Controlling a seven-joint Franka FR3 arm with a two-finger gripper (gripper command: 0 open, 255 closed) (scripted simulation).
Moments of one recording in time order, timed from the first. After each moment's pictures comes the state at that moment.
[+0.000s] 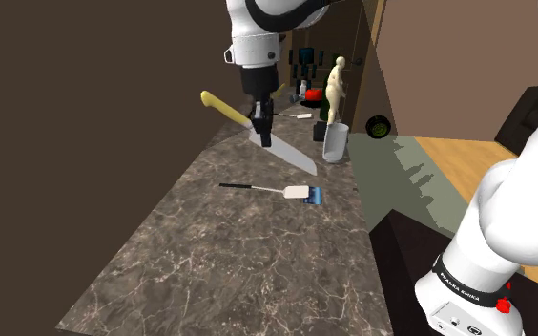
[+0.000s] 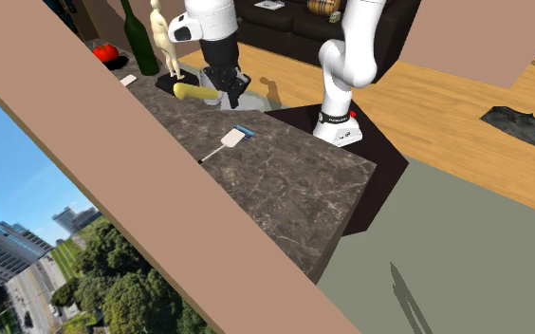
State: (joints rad) arm 0.17 -0.12 0.29 -1.90 0.04 1.68 -0.22
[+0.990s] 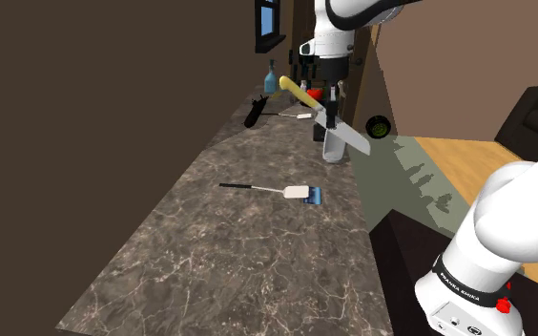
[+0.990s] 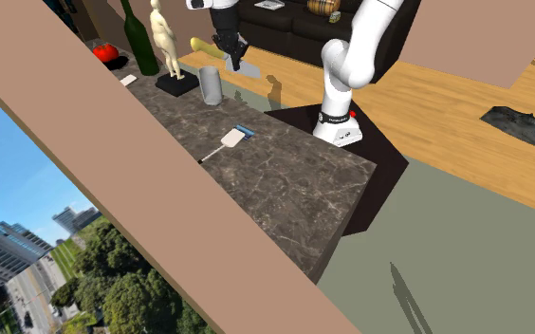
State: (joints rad) arm 0.04 -0.41 0.05 -2.19 -0.01 1.68 -0.58
